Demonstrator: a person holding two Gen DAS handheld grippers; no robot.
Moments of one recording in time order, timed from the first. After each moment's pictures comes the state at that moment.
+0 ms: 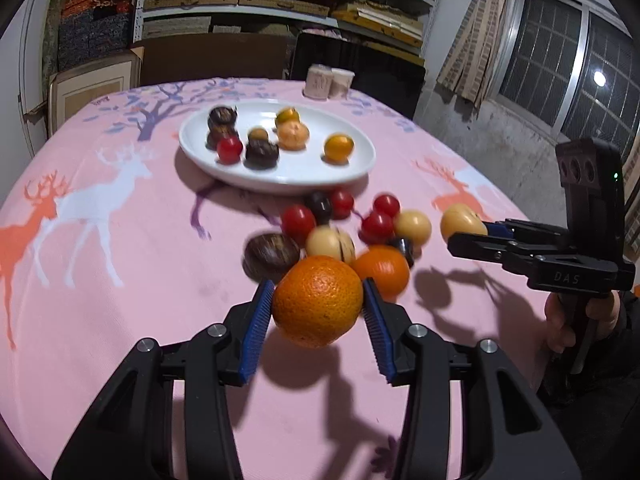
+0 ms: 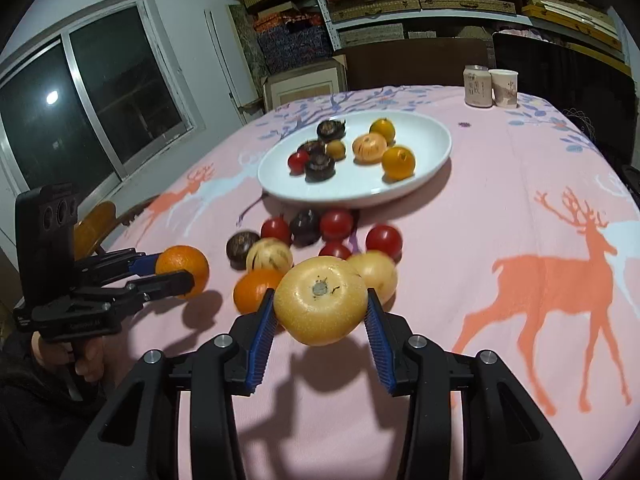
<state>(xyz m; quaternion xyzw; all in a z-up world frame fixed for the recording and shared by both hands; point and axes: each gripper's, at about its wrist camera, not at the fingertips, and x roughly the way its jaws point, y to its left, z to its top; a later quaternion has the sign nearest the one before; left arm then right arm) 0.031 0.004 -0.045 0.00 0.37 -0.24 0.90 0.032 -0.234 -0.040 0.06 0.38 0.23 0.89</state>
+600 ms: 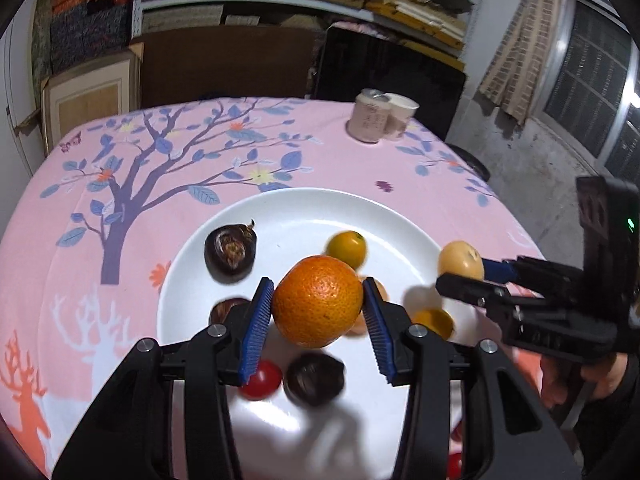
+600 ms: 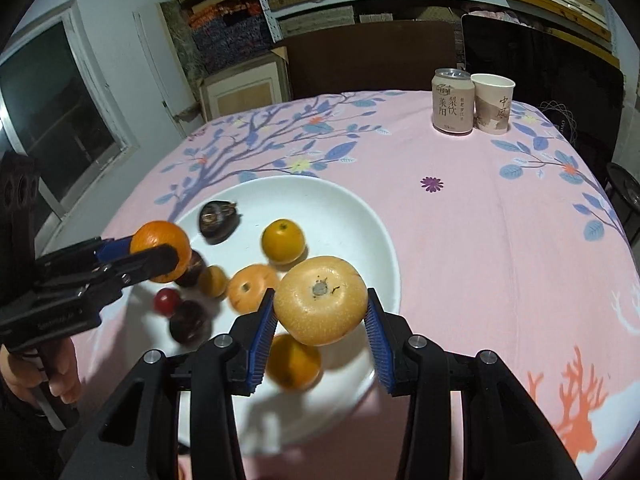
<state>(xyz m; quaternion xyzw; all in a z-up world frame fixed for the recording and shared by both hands) 0.283 -0.044 -0.019 -0.01 0.41 -0.20 0.89 0.258 -0.240 -0.033 0.06 0.43 0.15 0.89</state>
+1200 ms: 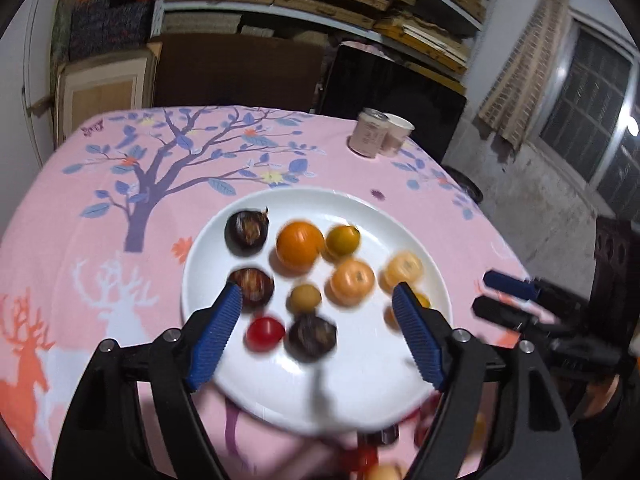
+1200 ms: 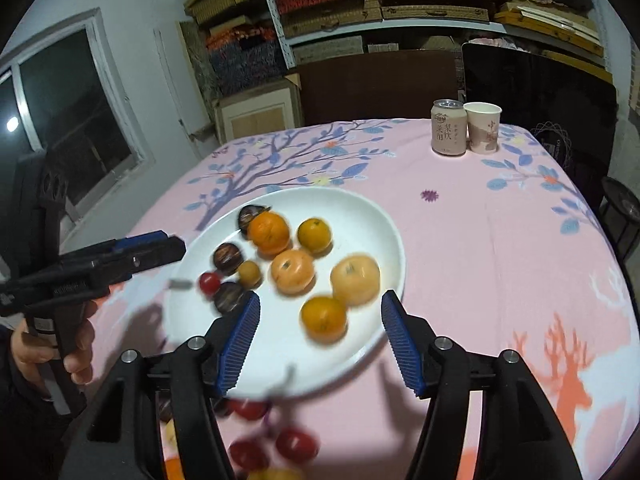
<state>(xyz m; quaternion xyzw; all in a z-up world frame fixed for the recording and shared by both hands) 0.206 -0.017 -0.003 -0.03 0.38 -0.20 0.90 0.168 -0.249 -0.005 0.07 0.37 0.17 0.91</state>
